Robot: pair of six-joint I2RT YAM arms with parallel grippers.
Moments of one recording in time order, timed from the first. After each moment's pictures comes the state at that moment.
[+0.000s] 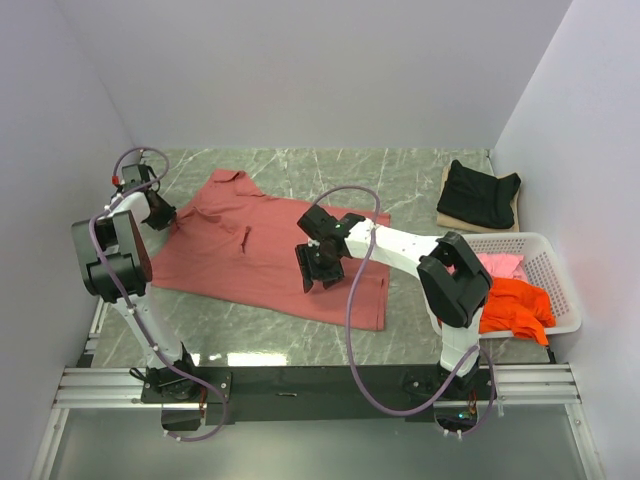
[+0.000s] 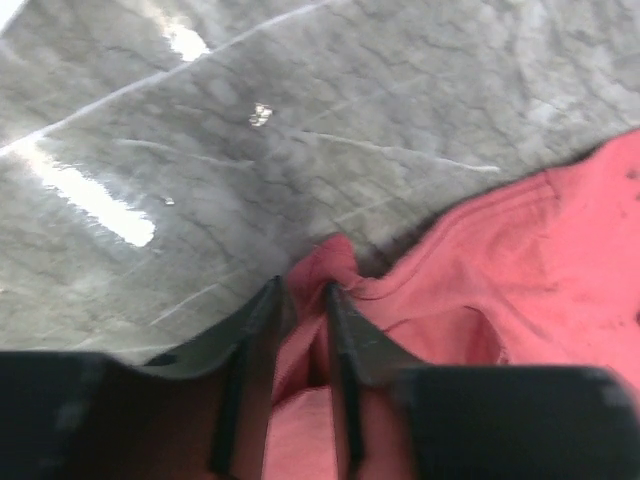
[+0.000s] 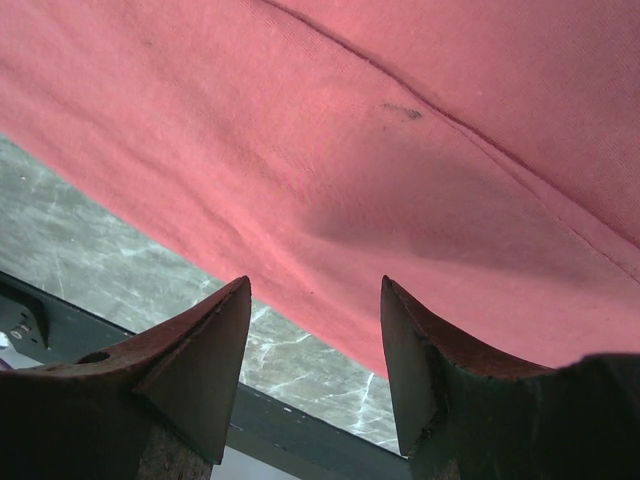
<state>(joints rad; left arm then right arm) 0.29 1.96 1.34 -0.34 -0.06 -0.56 0.82 1.89 1.37 -0.72 -0.14 0.55</state>
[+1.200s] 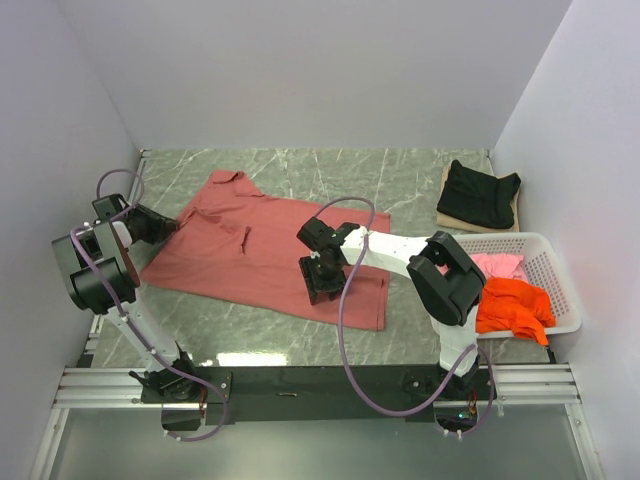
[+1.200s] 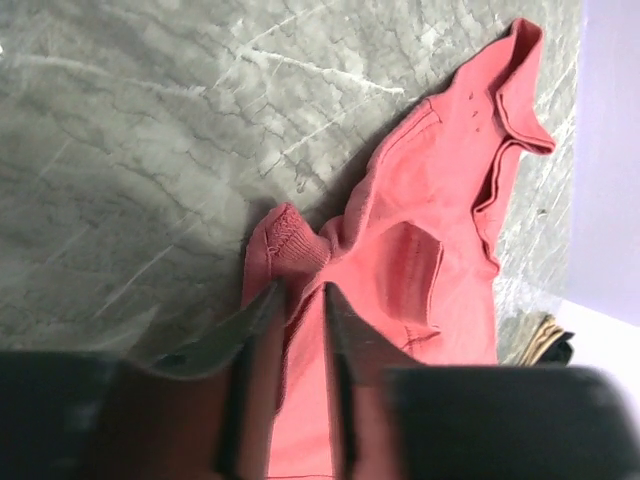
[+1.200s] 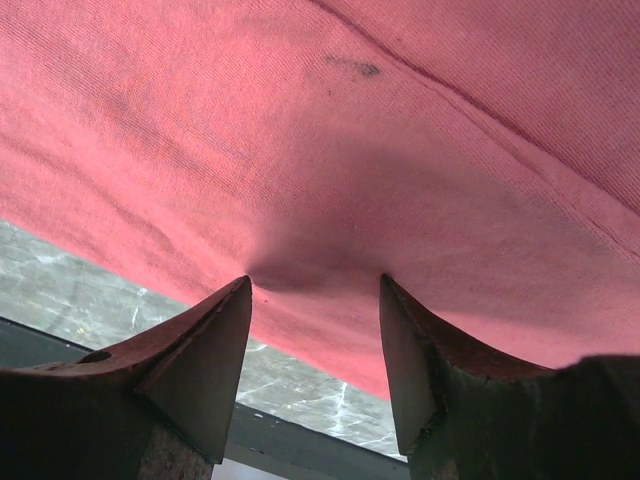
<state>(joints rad) 0.48 1.91 1.06 0.02 0.52 -0.70 0.84 1.93 1.30 -0.71 -0.12 0.56</state>
